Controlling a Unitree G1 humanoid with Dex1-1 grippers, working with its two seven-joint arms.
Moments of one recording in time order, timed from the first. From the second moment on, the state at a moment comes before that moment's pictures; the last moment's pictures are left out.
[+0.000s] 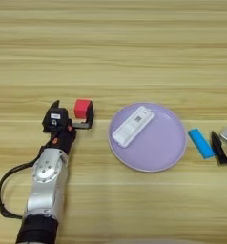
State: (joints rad) left arm -0.05 0.05 0.07 0.28 -0.13 -0.27 -0.18; right arm 0.13 -0.25 -0.20 0.19 0.12 -0.18 0.29
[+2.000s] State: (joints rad) left arm -0.05 0.05 0.07 0.29 -0.13 -0.27 -0.18; right arm 0.15 -0.27 -0.16 0.15 0.10 -0.16 0.27
